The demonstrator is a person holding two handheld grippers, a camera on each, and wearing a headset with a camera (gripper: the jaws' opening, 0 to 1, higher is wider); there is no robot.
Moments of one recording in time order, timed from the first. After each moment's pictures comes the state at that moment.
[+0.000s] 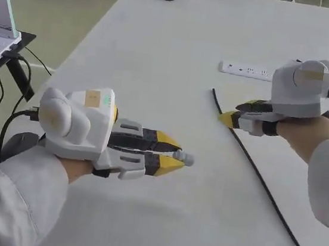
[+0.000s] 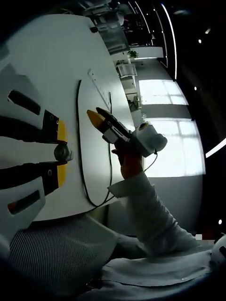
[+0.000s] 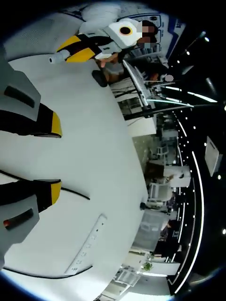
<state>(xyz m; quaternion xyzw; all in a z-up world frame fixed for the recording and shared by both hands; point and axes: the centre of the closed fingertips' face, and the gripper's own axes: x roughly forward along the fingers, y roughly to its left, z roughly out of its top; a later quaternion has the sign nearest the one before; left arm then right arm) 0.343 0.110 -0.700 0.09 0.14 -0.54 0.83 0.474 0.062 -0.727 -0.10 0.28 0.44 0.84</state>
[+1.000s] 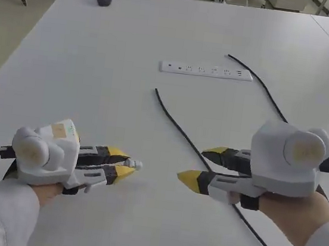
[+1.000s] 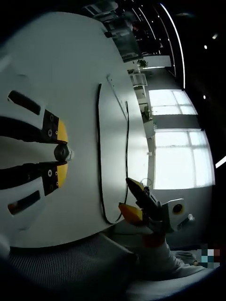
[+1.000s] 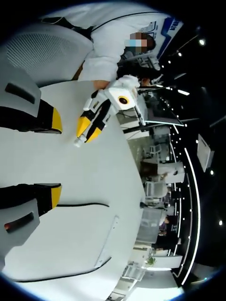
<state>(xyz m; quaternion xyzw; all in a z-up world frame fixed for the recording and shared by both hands) 0.371 0.110 -0.771 0.10 0.18 -0.49 0.85 0.347 0.009 -0.723 -0.06 0.27 0.43 0.86</state>
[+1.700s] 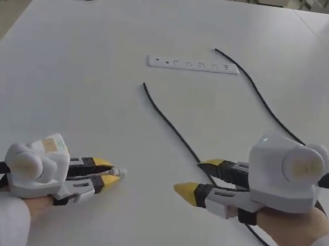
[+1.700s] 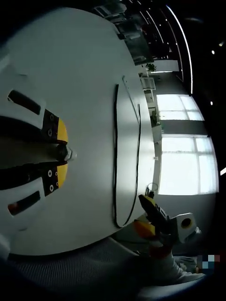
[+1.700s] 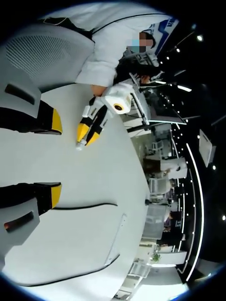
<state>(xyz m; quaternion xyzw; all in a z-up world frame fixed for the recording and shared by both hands) 0.365 0.120 -0.808 0.10 0.21 -0.47 0.85 0.325 0.006 -0.733 -0.05 0.29 0.42 0.86</state>
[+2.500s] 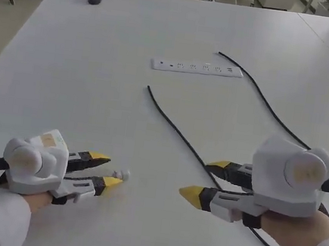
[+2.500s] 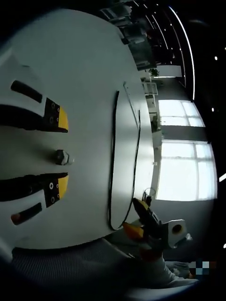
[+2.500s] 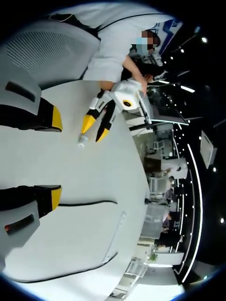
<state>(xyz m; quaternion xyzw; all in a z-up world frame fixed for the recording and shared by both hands) 0.366 0.134 -0.788 0.07 0.22 -0.45 0.87 0.327 0.000 -0.736 -0.07 0.28 0.41 0.86</state>
